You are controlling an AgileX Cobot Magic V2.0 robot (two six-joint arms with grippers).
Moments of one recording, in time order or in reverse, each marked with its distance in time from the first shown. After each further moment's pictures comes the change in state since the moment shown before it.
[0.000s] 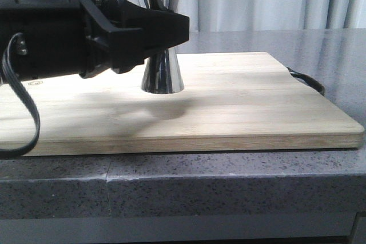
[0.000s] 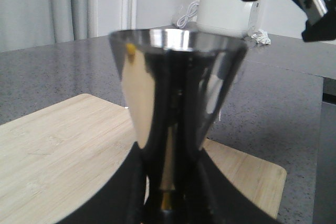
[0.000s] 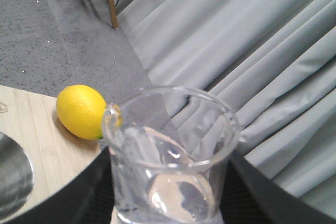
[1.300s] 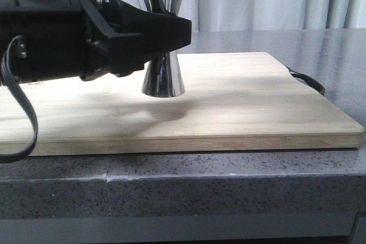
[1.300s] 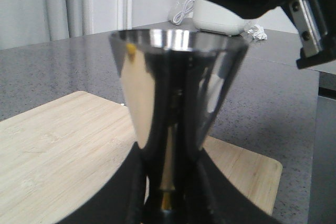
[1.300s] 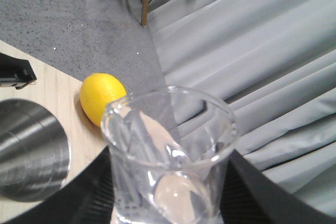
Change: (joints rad) left arm 0.003 0.000 0.000 0.018 0.007 0.000; right arm 0.000 0.000 0.000 -0.185 -0.024 -0.036
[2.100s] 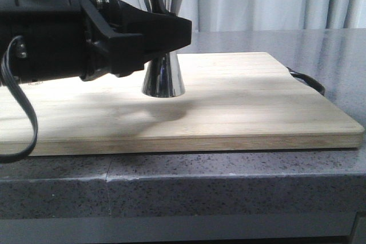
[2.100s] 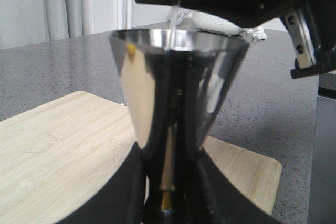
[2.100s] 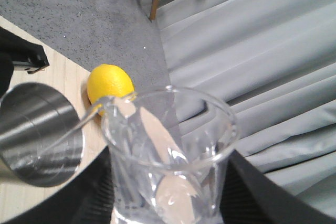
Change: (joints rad) left arm 0.000 0.000 0.000 0.000 0.000 0.000; right arm 0.000 0.000 0.000 -0.063 0.012 -0.014
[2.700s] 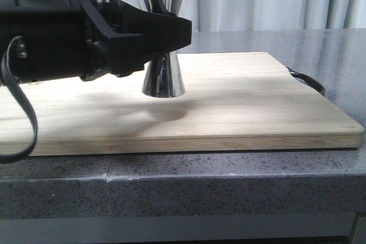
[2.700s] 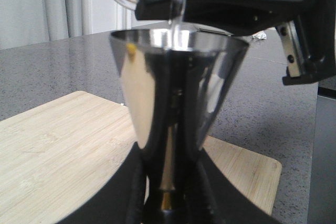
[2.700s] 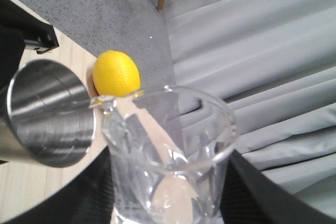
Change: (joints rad) left arm 0.000 0.000 0.000 0.000 0.000 0.000; right arm 0.000 0.000 0.000 -0.051 0.027 -0.010
